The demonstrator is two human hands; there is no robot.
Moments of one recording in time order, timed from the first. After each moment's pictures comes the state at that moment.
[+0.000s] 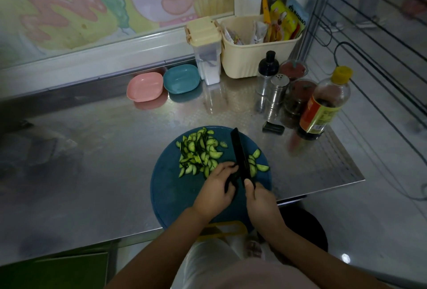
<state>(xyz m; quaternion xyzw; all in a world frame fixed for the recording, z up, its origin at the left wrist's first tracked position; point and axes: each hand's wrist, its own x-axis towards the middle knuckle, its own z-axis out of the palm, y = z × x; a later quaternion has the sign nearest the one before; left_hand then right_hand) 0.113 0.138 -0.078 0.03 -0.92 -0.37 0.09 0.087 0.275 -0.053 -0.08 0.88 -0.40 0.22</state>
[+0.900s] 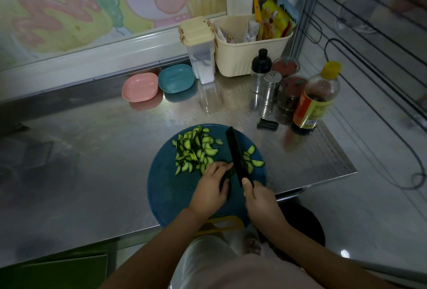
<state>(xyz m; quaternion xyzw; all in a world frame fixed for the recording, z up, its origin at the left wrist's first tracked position) 0.121 0.141 -0.075 0.04 -0.94 -0.33 0.10 0.094 0.286 -0.041 -0.10 0.87 -0.43 0.23</state>
